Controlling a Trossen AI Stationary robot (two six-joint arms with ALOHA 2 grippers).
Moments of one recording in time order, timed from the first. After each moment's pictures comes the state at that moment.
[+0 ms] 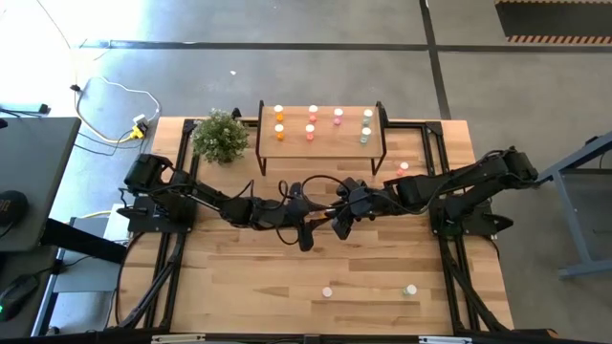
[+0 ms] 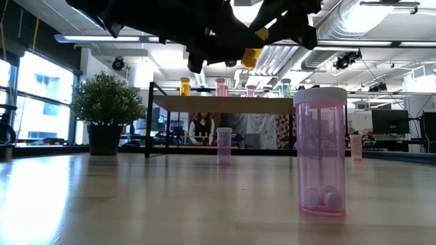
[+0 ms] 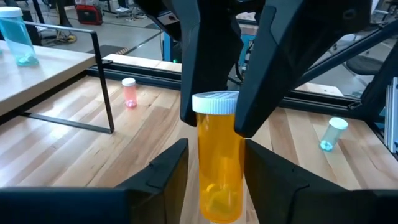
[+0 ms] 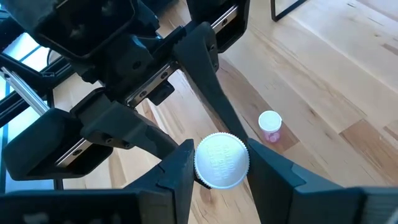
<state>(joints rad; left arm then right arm) -0.09 1.74 0.89 0.63 -0.39 -0.15 0.22 1.43 1.13 -0.42 0.26 0.72</state>
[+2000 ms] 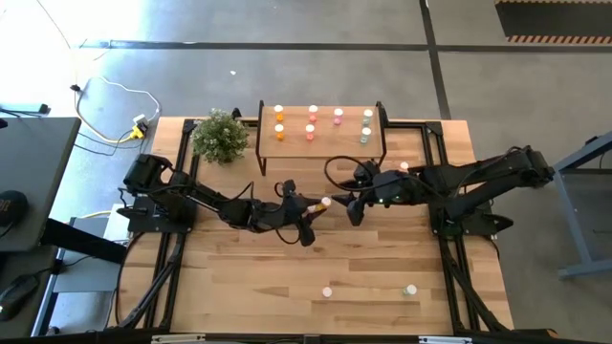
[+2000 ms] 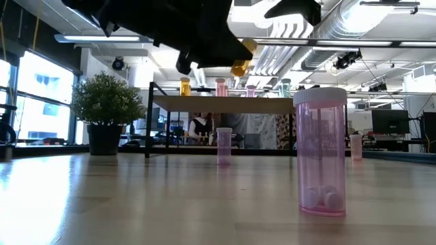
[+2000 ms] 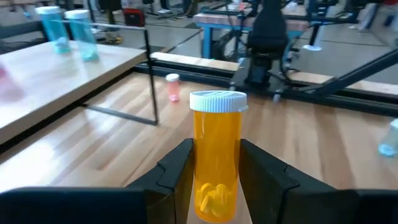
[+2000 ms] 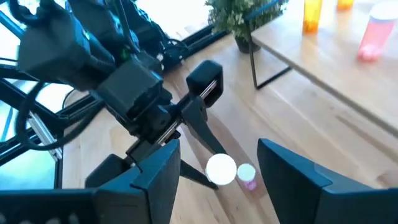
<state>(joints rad) -0.11 1.73 0.87 0.60 -0.58 -0.15 0.20 1.25 1.13 -0.41 0.37 0.59</state>
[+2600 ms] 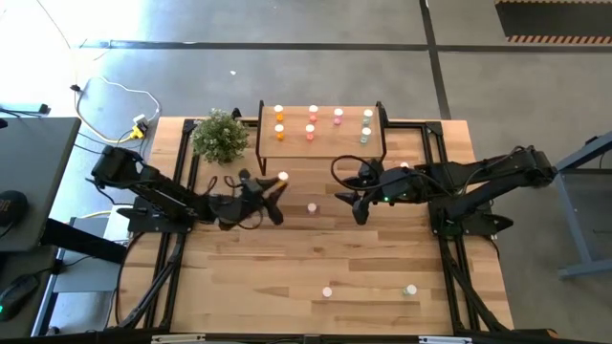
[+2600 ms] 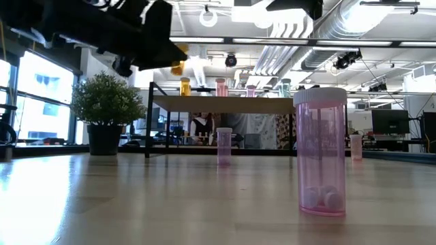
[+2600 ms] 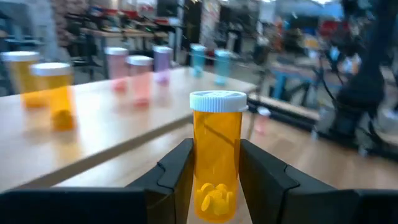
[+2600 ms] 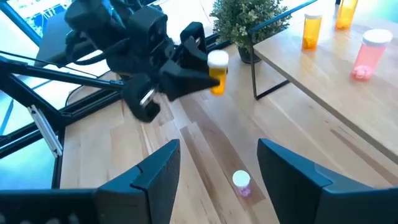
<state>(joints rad) -0.13 1.45 0.46 0.91 -0.94 -0.16 0.20 1.22 1.13 -0.41 0.38 0.51</state>
